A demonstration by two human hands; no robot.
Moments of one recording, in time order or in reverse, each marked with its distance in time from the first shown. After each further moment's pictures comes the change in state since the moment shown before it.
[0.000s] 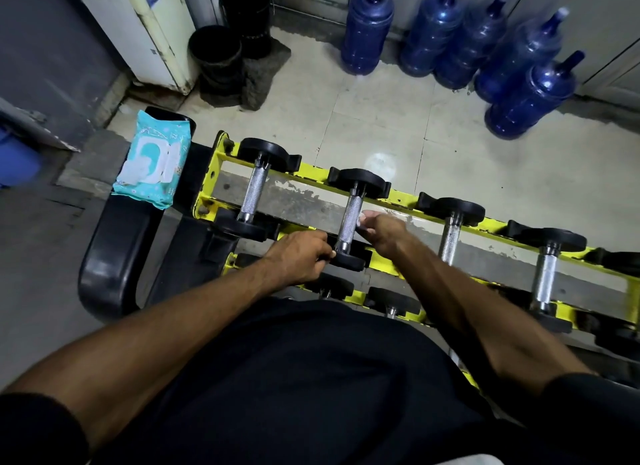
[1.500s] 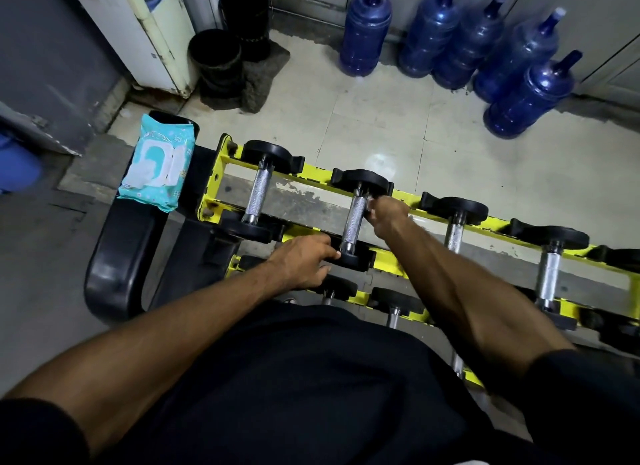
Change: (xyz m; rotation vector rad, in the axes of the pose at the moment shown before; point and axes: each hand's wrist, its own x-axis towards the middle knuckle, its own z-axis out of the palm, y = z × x) left_hand -0.010 0.001 -0.006 -0.011 -0.048 0.024; right_hand 0.010 -0.023 0.021 -0.101 0.072 -0.107
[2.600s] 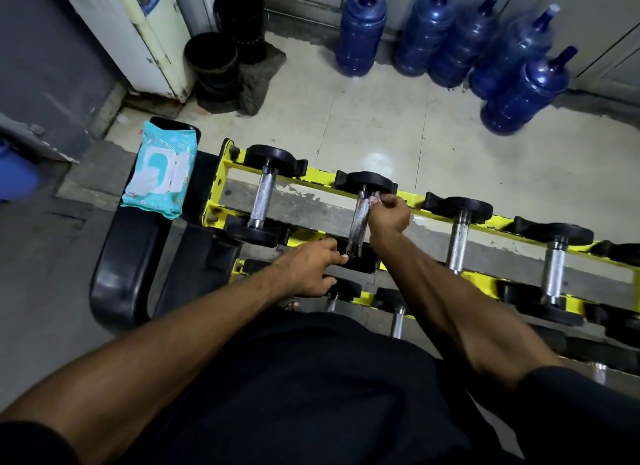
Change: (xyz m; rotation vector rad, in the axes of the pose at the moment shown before) left_hand -0.005 -0.002 -0.005 0.028 -0.077 0.044; right_hand -0.012 0.023 0.025 -0.008 0.382 -0.306
